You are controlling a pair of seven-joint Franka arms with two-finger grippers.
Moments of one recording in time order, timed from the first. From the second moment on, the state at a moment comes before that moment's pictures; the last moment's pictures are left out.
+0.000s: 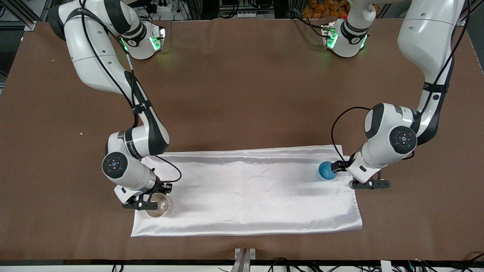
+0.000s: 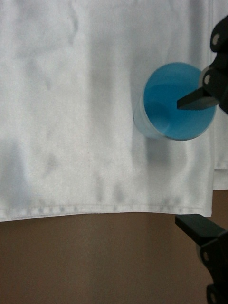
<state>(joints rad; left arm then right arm) -0.03 0.57 -0.20 -1.68 0.09 2.29 -0.26 0.28 0.86 -0.03 -1.28 0.03 2.22 0.28</state>
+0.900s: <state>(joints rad) -0.05 0.61 -0.20 -1.68 0.09 2.31 -0.28 0.24 0.42 -0.02 -1.51 0.01 1.90 0.18</state>
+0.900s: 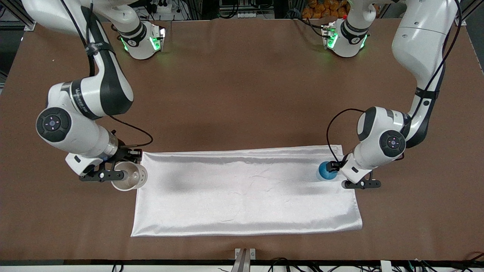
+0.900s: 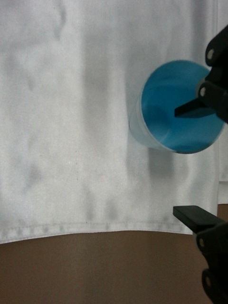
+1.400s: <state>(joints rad) -0.05 0.62 -0.20 -1.69 0.09 2.31 -0.28 0.22 0.15 0.05 -1.93 0.01 2.08 0.18</state>
